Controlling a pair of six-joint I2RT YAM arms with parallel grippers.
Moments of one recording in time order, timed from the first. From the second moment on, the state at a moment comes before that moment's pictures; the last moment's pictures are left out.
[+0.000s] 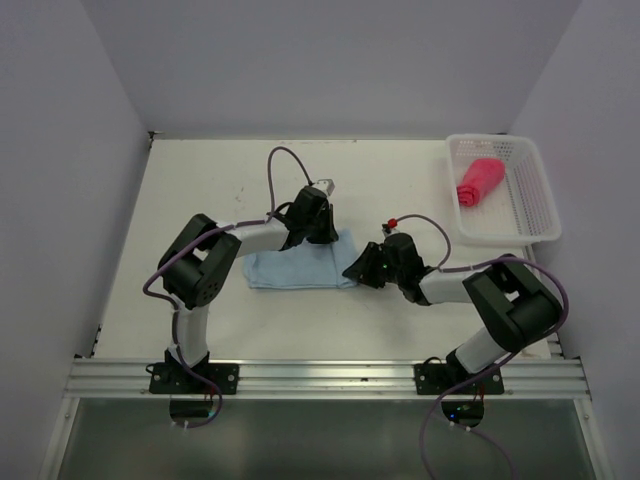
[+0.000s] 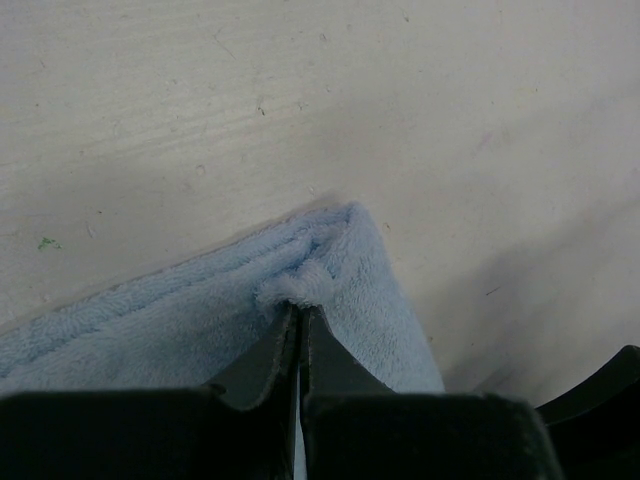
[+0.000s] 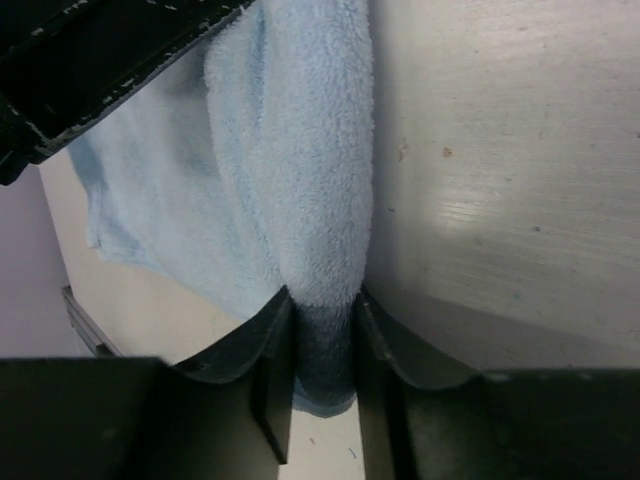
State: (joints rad) left arm -0.65 1.98 1.20 0.03 0.08 -0.56; right arm 0.55 1.57 0.48 0.44 -0.24 0.94
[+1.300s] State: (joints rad) left arm -0.61 1.87 1.19 0.02 0.27 -0.65; right arm 0.80 1.46 0.74 -0.20 0.33 0.39
